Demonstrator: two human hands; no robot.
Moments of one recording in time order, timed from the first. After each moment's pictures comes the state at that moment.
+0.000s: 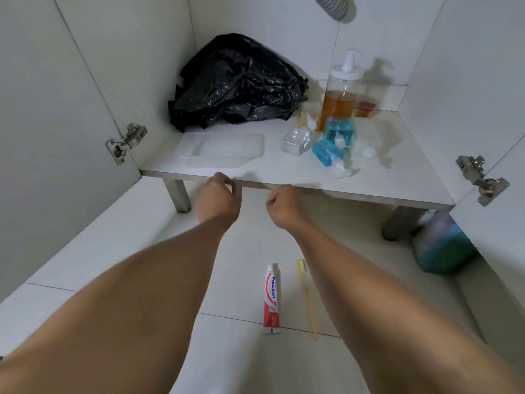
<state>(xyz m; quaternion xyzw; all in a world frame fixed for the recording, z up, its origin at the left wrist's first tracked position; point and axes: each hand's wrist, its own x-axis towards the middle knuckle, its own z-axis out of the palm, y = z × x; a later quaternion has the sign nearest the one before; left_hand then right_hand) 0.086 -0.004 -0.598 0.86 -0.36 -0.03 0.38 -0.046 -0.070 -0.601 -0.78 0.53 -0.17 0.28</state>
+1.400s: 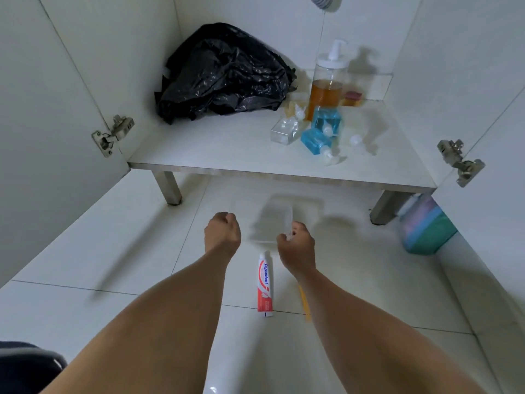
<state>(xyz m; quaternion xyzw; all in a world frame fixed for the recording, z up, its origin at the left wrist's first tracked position) 0.037 0.044 -0.652 0.84 -0.25 -0.23 0.43 -0.113 -0.004 -0.691 -0.62 0.59 -0.31 0.41</state>
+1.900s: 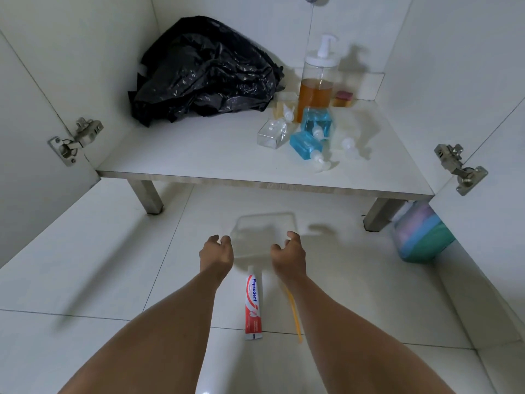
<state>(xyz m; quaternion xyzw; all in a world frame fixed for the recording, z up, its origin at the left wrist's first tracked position) 0.039 0.017 -0.705 0.83 -0.22 -0.33 0.40 -0.109 -0.039 -0.719 -0.57 0.63 -0.26 0.46</state>
